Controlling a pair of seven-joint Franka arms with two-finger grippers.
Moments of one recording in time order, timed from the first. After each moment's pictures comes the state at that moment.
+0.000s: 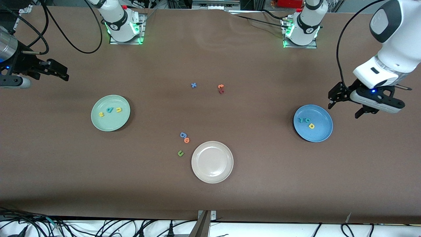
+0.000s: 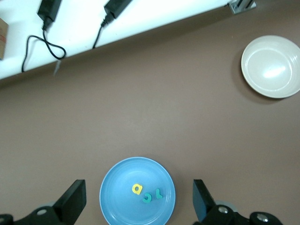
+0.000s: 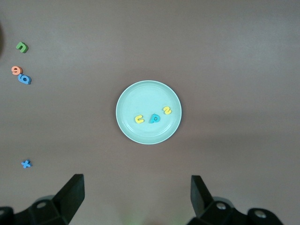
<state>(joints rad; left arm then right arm) -0.21 -0.04 0.14 -1.93 -0.08 2.18 0.31 0.03 0.01 0.02 -1.61 -0.02 1.55 0.08</state>
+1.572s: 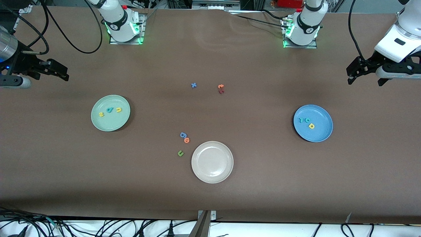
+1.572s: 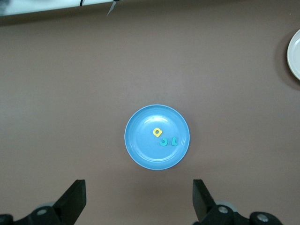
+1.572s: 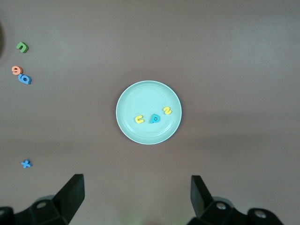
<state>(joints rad) 0.01 -0.19 -0.06 -1.92 0.07 1.85 0.01 0.03 0.01 0.02 -1.61 -0.02 1.55 0.08</state>
